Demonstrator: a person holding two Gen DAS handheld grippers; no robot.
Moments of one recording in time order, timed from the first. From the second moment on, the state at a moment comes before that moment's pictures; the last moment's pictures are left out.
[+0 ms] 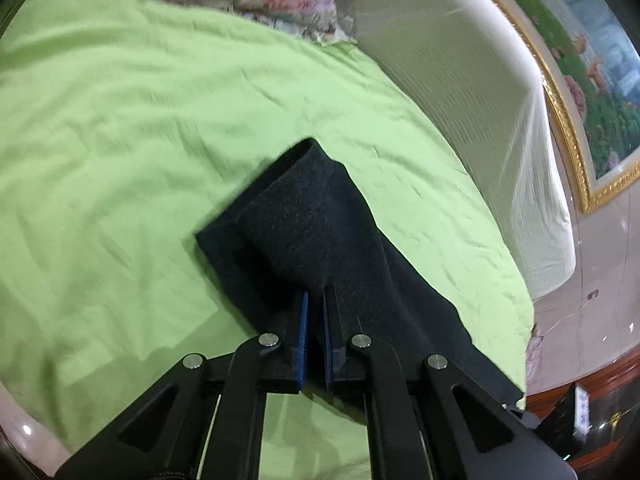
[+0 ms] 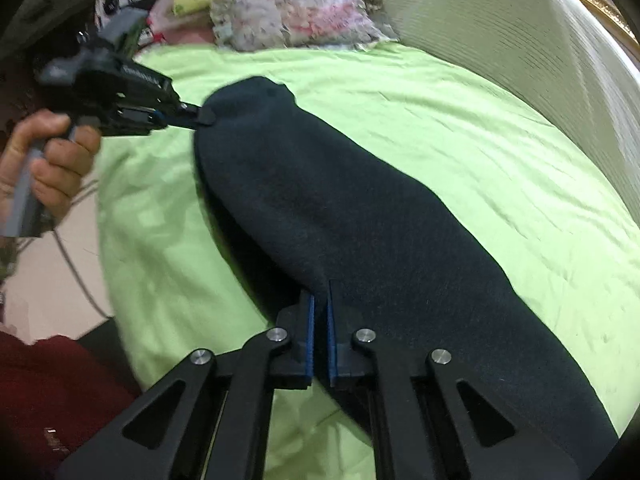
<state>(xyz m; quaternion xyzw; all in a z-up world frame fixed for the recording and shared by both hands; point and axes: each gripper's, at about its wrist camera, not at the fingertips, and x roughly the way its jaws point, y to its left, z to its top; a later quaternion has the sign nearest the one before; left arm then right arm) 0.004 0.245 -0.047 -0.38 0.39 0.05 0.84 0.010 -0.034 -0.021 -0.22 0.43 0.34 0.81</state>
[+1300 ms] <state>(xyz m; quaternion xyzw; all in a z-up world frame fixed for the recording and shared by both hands) 0.028 0.259 -0.078 -0.34 0.41 0.11 0.84 0.136 -0.034 -0.048 -0.16 0.55 0.32 0.75</state>
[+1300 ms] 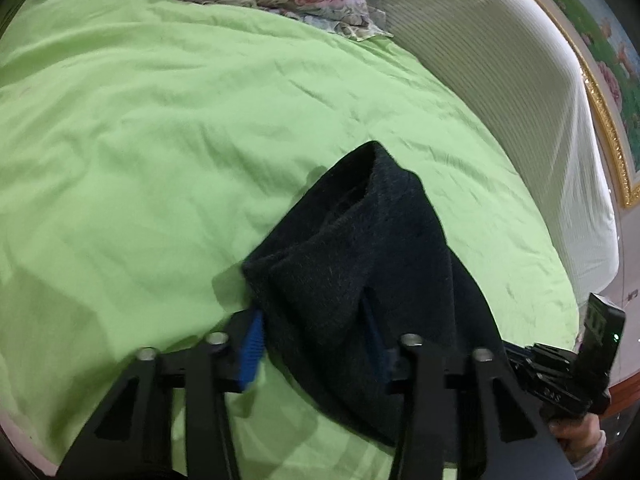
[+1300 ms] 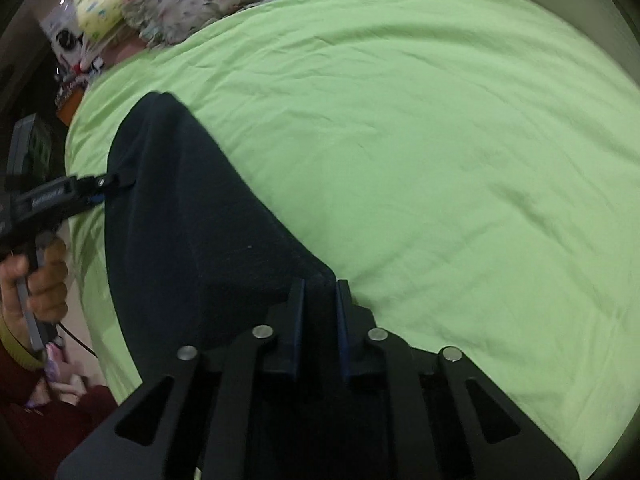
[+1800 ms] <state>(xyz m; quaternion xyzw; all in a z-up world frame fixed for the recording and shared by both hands) -0.015 0.267 -0.044 -0.33 0.35 0.06 0.88 0.136 -0.017 -0.047 -0.24 0.45 0.20 0.83</state>
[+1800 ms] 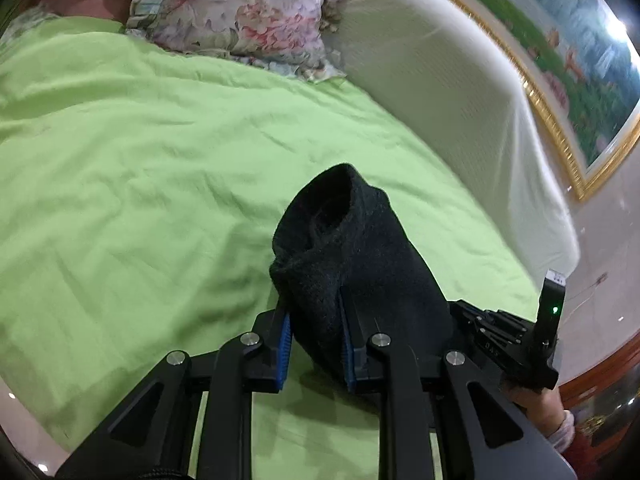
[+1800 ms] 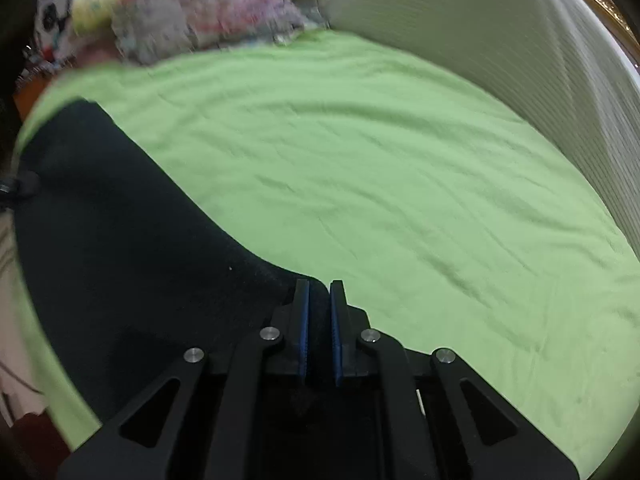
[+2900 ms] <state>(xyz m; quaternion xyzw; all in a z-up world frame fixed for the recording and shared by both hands) 0.024 0.135 -0.022 -0.25 0.41 -0.04 0.88 -0.051 -0.274 0.033 0.15 0.38 0.02 0.91</state>
